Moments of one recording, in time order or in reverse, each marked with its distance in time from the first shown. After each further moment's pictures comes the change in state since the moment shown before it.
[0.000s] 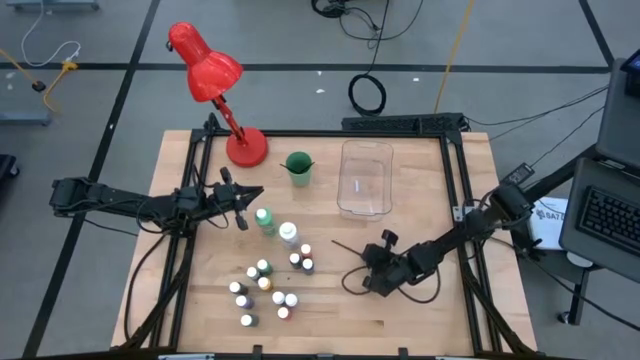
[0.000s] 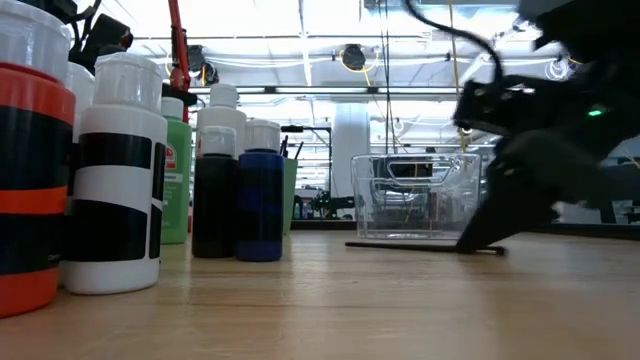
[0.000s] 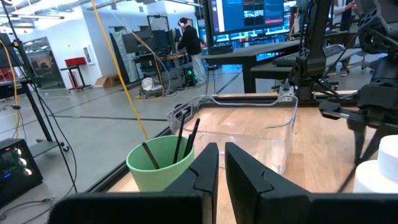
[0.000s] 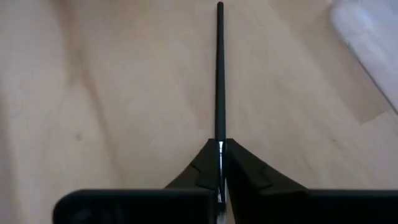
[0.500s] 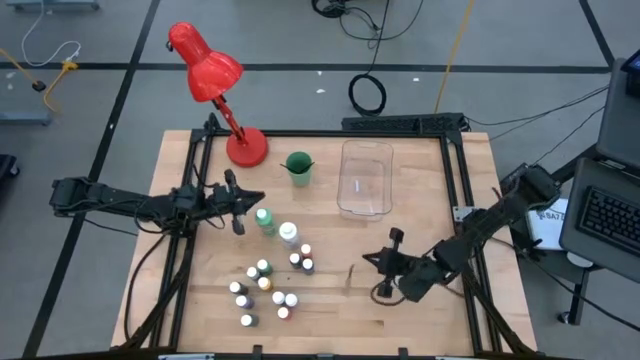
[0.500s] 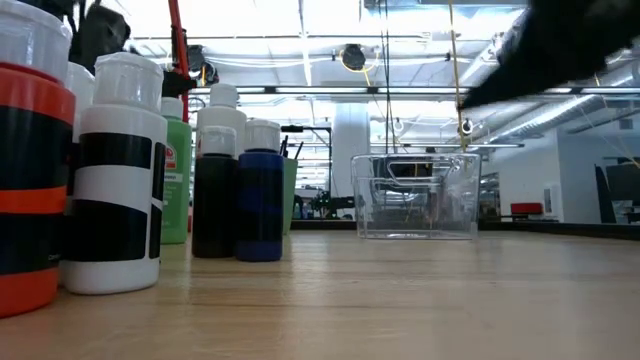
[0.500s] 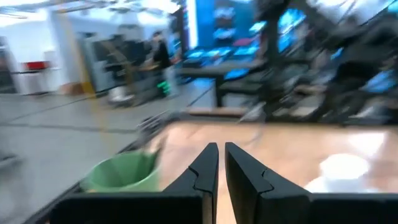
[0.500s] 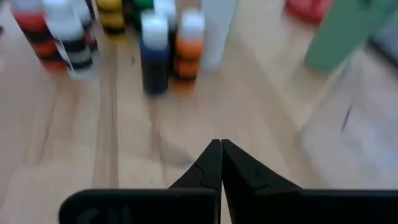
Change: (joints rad) left arm 0.000 0.007 0.001 0.062 0.147 -0.072; right arm 0.104 -0.305 -0.001 0.080 0.239 -0.357
